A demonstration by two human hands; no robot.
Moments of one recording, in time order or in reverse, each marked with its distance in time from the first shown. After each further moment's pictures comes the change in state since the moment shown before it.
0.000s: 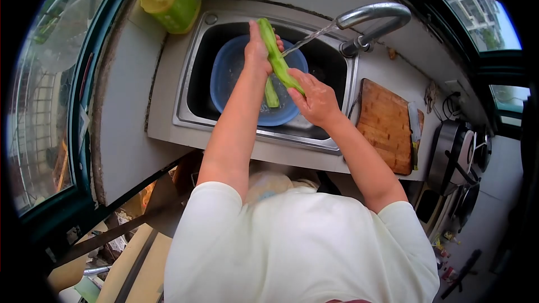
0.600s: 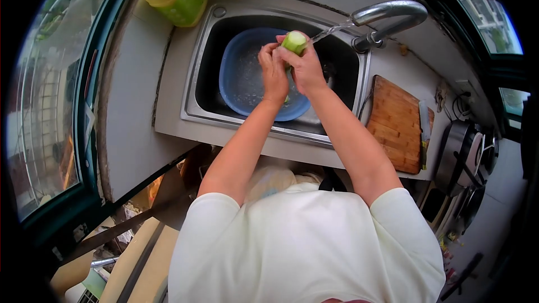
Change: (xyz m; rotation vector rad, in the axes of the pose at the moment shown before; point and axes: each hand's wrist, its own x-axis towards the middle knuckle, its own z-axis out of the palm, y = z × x) left_hand -0.035 -0.059 -0.050 0.700 -0.023 0.803; right_hand 0.071 -0.003 0.062 1.470 0.241 0.410
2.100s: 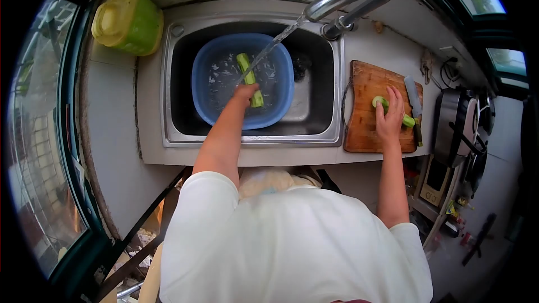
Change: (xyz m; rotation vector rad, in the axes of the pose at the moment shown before) left_hand -0.005 -0.192 -0.045 0.265 -0.255 -1.235; right_hand -0.171 -0.114 -0.215 -1.803 0.490 -0.300
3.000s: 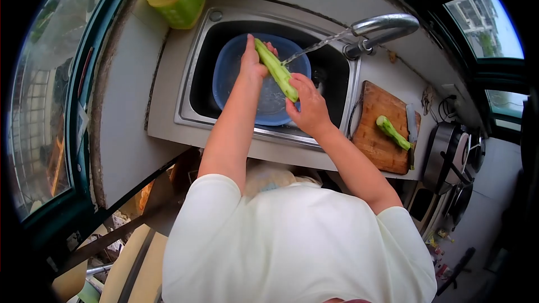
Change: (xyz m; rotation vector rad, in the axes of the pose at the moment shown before) left_hand -0.117 0.130 -0.020 -1.278 -0.406 0.106; right_hand 0.027 -0.225 0.069 0.624 -0.159 -0.494
